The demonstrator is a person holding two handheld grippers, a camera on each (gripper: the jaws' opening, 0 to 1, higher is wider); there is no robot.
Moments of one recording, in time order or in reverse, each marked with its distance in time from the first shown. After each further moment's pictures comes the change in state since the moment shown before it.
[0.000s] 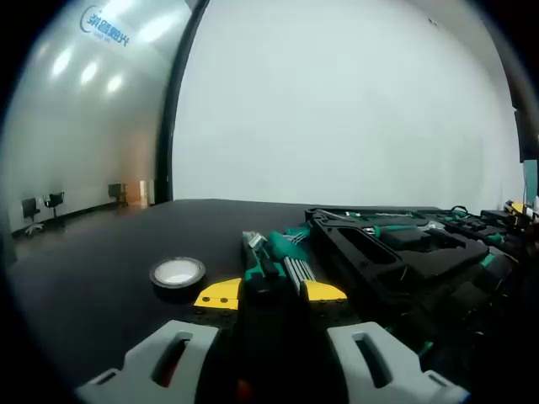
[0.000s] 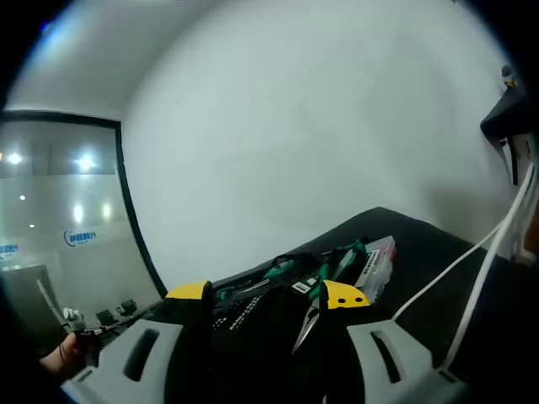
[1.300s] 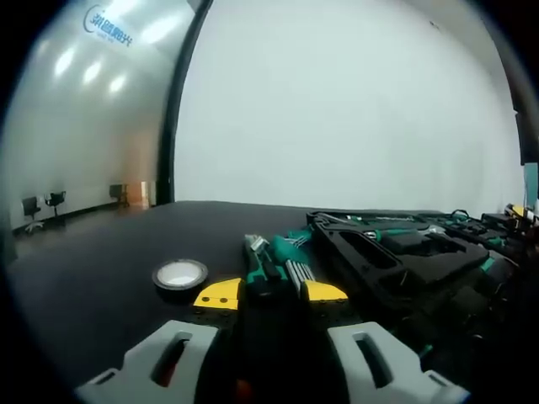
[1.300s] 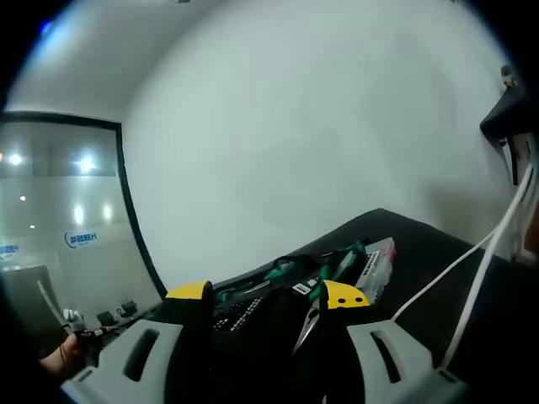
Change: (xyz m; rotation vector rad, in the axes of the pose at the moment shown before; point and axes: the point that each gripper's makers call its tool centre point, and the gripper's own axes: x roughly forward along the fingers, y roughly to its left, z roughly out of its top) left arm 0.001 0.005 0.003 -0.013 -0.016 0.005; right arm -0.002 0.000 0.002 0.002 -0.011 0.002
